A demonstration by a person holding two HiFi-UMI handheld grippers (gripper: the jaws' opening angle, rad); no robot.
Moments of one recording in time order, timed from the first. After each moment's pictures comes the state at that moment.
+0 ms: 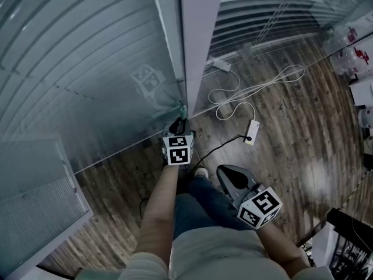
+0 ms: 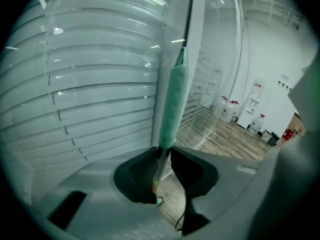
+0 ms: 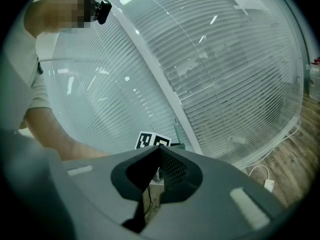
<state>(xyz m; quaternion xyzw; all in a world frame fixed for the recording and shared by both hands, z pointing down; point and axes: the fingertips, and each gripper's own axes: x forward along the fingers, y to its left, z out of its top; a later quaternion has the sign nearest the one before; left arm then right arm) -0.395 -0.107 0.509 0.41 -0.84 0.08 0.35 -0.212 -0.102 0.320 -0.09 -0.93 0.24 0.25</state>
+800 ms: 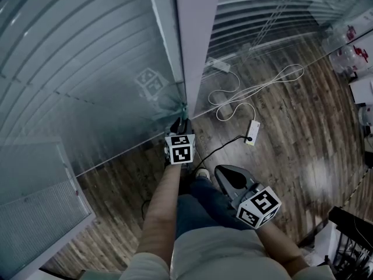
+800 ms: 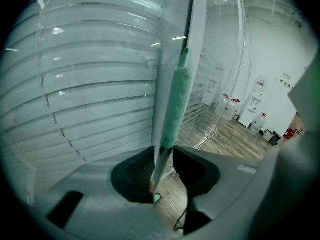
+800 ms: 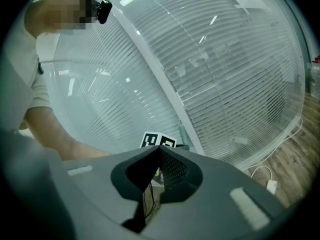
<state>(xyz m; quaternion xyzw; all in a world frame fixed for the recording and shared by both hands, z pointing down) -0.402 -0.117 0.513 0.41 -0.84 0.08 0.35 -0.222 -0.098 0.320 -0.09 -0.93 0.25 0.24</state>
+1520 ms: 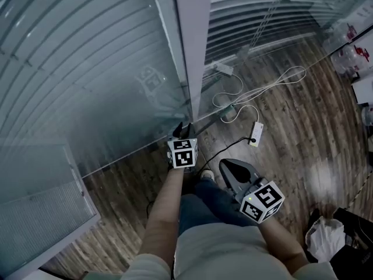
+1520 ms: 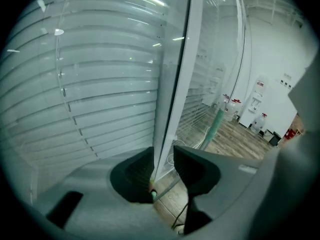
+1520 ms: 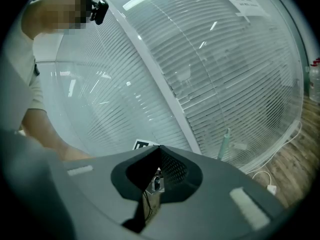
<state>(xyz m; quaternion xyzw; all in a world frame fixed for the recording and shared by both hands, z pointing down) -0.385 -0.096 0.489 0.40 -0.84 0.08 0.36 -0.223 -0.104 0.296 -0.08 -0.94 0.24 0.22</state>
